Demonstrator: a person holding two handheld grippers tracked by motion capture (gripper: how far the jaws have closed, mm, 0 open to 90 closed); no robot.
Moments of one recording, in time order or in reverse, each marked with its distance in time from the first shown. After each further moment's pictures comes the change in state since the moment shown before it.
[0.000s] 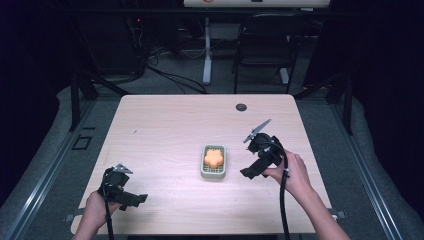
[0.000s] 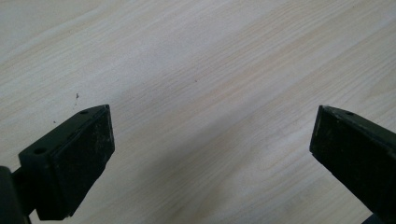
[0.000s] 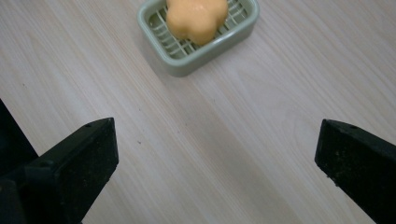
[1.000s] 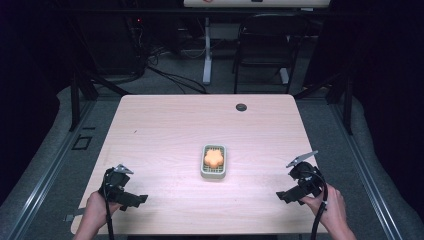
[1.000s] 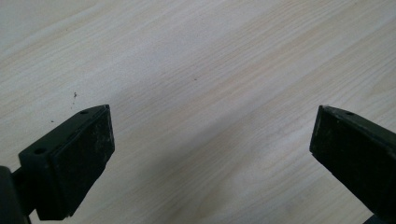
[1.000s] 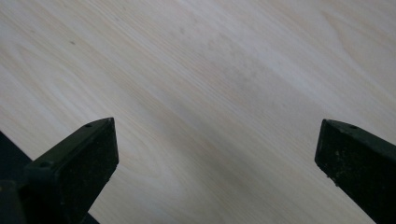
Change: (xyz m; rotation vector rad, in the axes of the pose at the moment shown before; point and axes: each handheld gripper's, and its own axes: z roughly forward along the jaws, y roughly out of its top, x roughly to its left) left arm 0.000 -0.001 0.002 0.005 0.001 0.001; right arm -0.025 -0.132 0.010 0.022 -0.051 0.249
